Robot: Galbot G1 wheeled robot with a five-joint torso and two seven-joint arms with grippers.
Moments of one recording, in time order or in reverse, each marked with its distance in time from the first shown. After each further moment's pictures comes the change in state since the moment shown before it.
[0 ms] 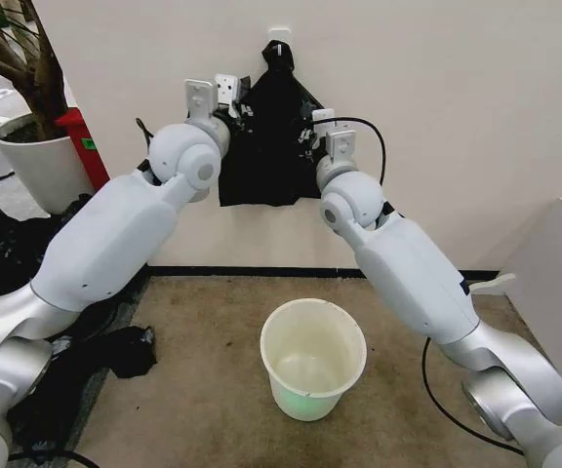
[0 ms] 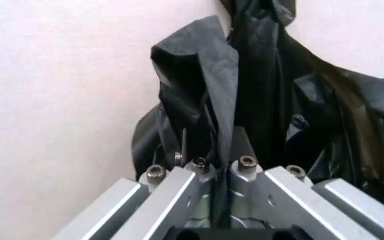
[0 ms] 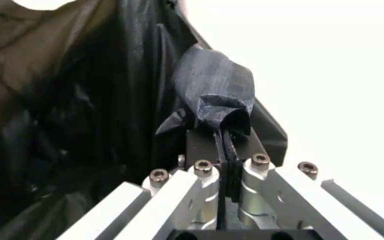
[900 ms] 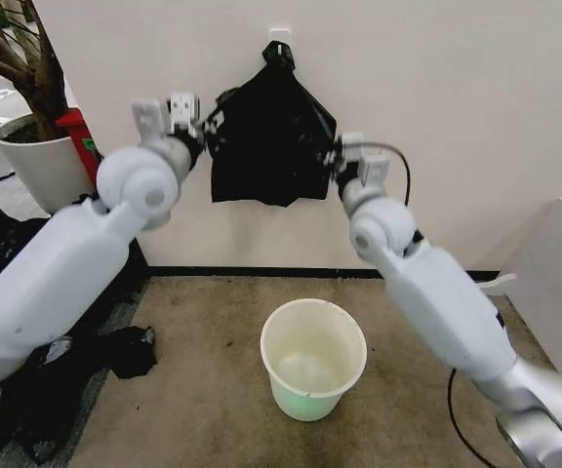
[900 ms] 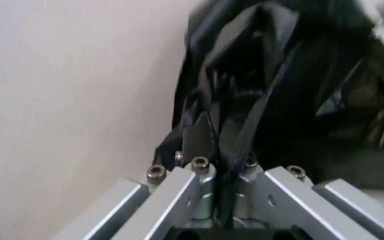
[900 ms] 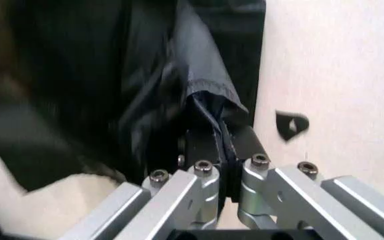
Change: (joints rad) left arm 0.299 0.214 -0.131 -0.276 -0.139 0.005 -0.076; right arm -0.288 -0.155 0.052 0.243 0.139 0.015 0.026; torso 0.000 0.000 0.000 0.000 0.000
